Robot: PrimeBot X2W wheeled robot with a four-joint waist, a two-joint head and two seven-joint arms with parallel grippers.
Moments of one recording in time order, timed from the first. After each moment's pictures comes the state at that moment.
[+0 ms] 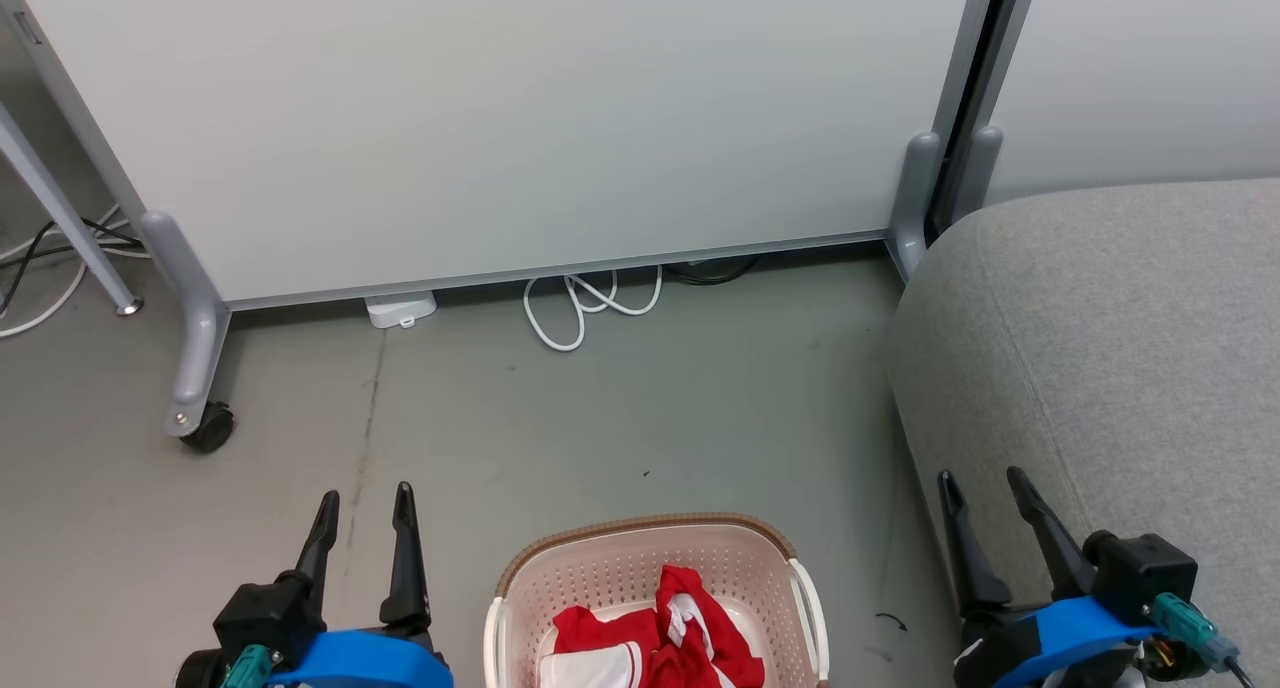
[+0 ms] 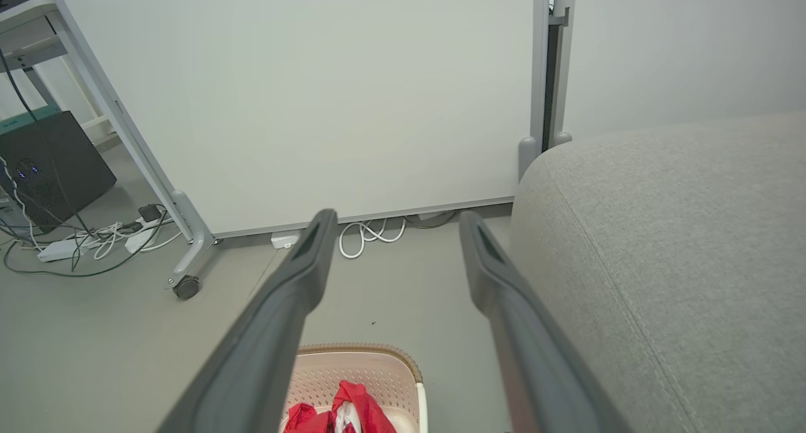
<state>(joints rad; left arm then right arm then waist) -0.02 0.05 -0.08 0.32 -0.24 -0.05 -0.25 -0.06 -0.05 0.01 0.30 0.22 0.13 -0.19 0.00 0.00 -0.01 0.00</state>
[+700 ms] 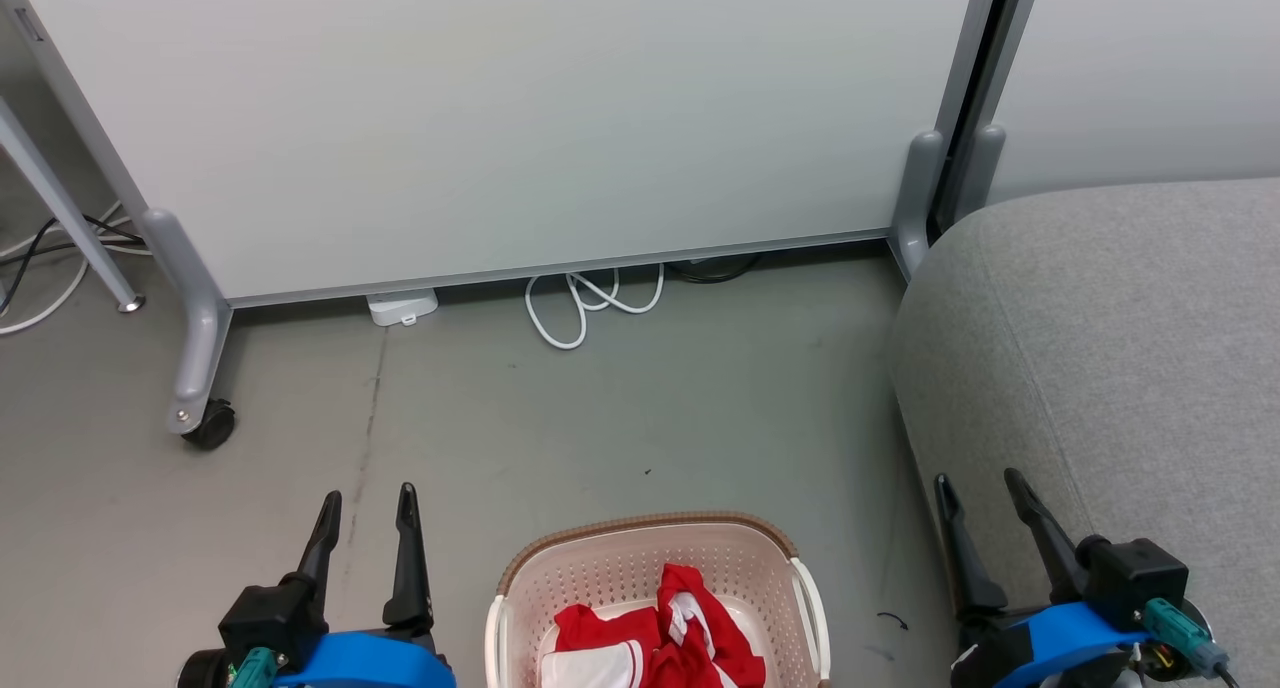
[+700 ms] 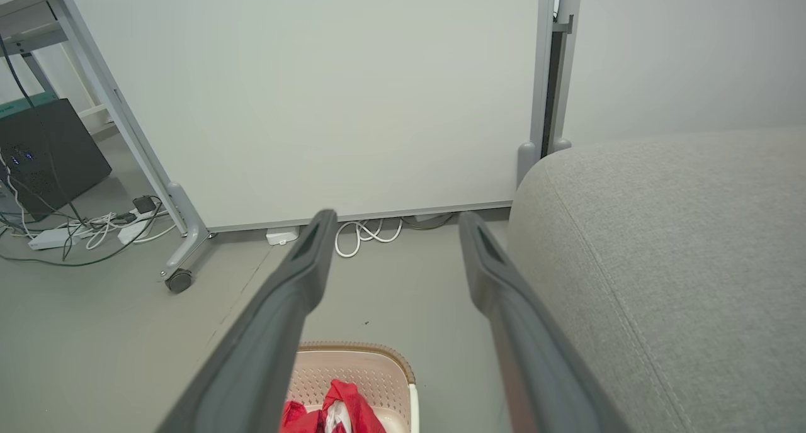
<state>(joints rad) -0.02 0.05 -0.08 0.32 -0.23 -0.04 -0.26 -0.06 -0.05 0.02 0.32 0.17 0.13 -0.22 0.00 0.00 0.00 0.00</state>
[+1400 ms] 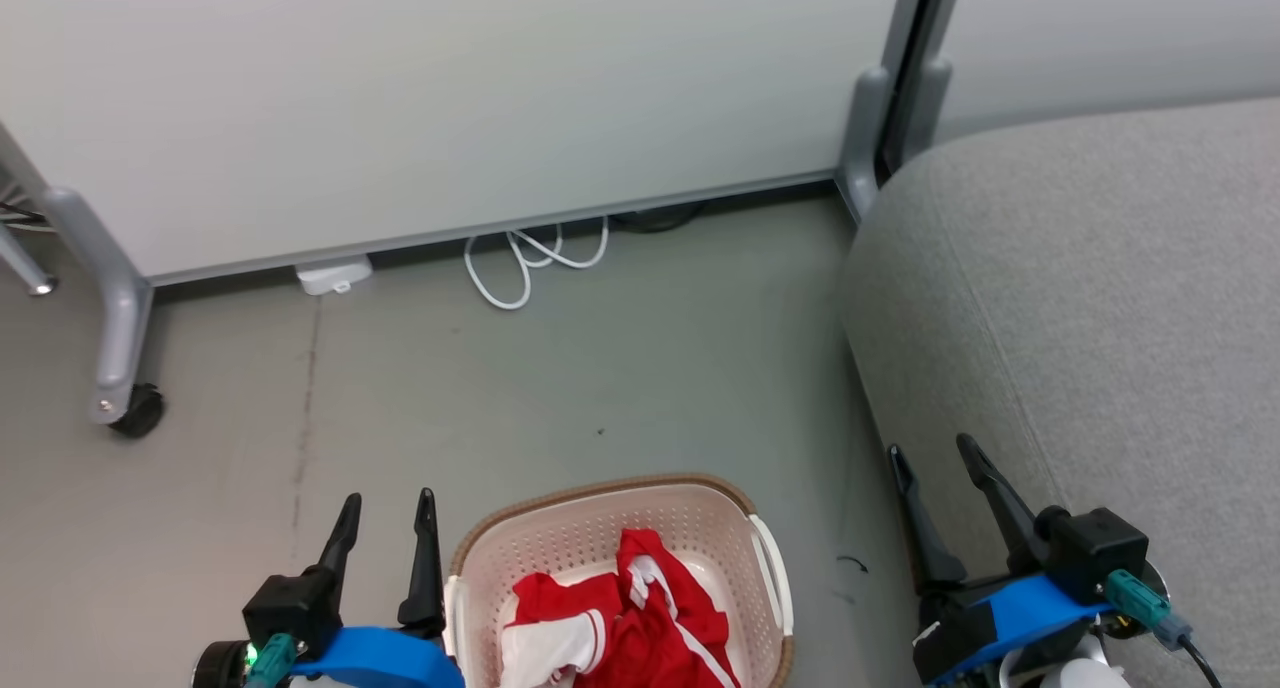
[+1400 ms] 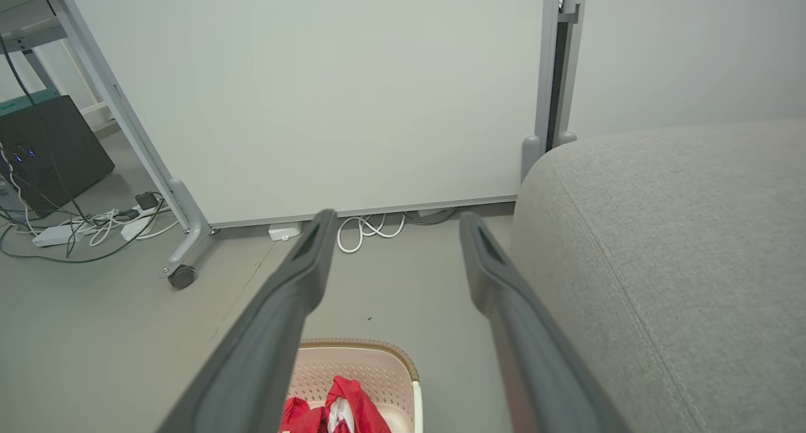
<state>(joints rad) -0.05 0.06 -0.10 0.39 -0.22 -0.05 -0.26 -0.10 -0.05 0.10 0.31 0.18 0.13 -0.23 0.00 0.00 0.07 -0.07</state>
